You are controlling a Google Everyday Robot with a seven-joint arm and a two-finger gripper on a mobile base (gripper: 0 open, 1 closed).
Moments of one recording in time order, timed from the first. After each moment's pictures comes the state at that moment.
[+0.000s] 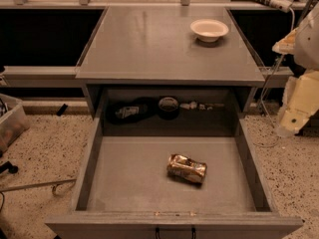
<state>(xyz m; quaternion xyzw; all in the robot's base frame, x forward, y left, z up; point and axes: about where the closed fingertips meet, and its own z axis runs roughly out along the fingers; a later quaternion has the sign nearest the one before) 0.438 -0.217 0.976 -0.60 0.78 -0.03 0.16</state>
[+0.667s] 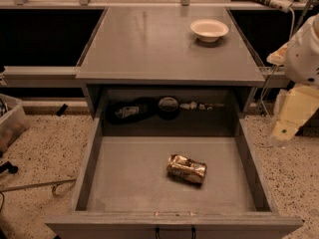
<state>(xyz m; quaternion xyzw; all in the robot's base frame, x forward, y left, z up) 0.438 -0.213 0.954 -0.60 0.78 -0.03 0.16</state>
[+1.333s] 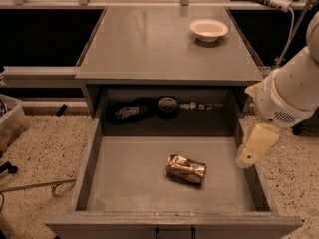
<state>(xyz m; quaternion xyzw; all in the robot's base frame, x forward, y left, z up) 0.450 -0.194 0.864 -0.58 0.79 -0.01 0.18</state>
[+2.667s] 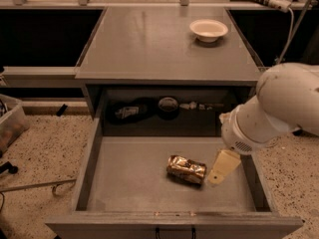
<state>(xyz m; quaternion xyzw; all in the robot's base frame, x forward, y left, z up) 0.454 -0.151 0.777 -0.57 0.80 0.03 0.20</state>
